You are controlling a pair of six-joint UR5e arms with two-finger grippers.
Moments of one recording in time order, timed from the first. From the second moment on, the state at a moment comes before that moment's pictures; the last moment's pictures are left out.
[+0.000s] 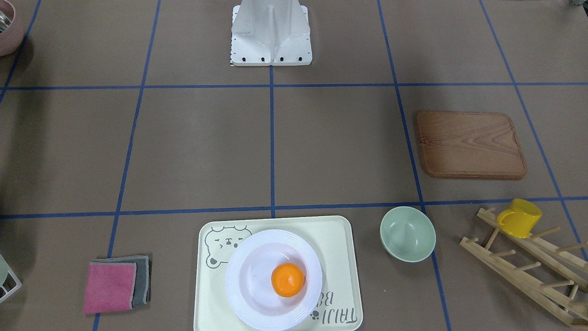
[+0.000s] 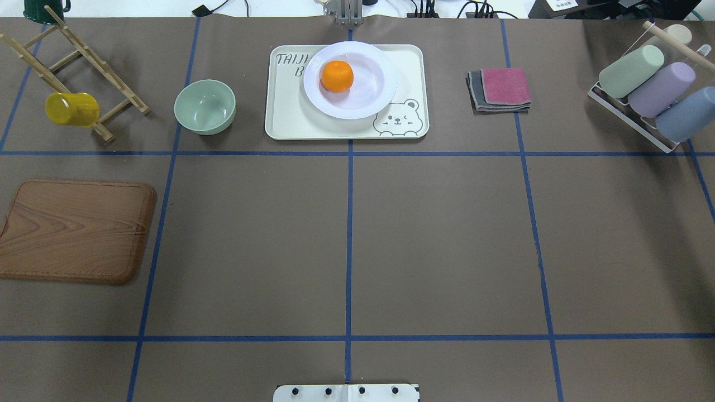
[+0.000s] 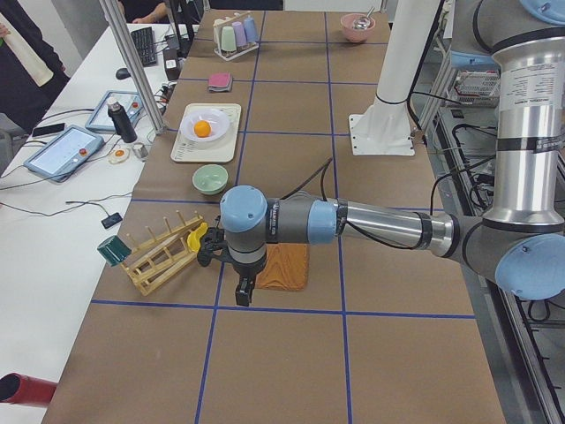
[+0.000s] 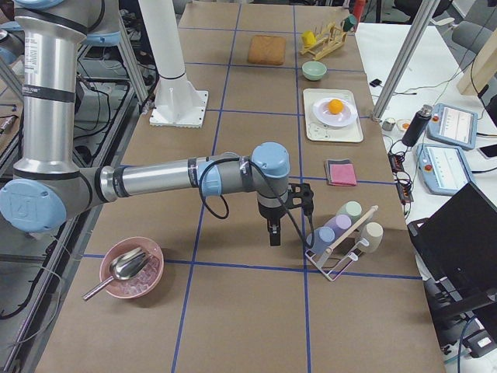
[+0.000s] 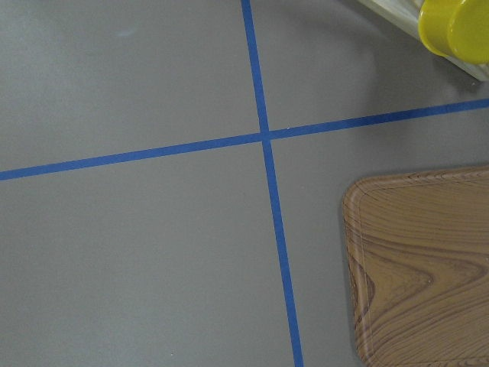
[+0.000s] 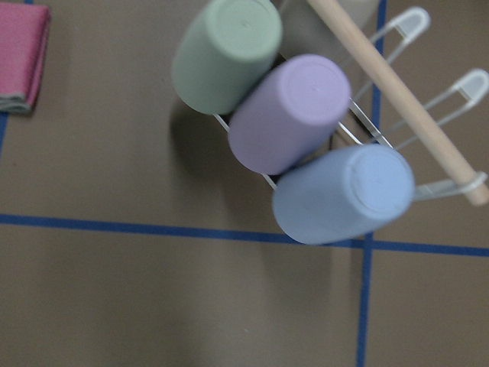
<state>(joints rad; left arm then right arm) -1.63 -1.51 -1.78 -1.44 -2.35 0.18 1.57 -1.72 1.86 -1.57 2.32 0.01</state>
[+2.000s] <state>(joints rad) -1.63 -1.51 -1.79 -1.44 -2.35 0.18 1.63 -1.85 1.85 -1.57 2.30 -0.19</state>
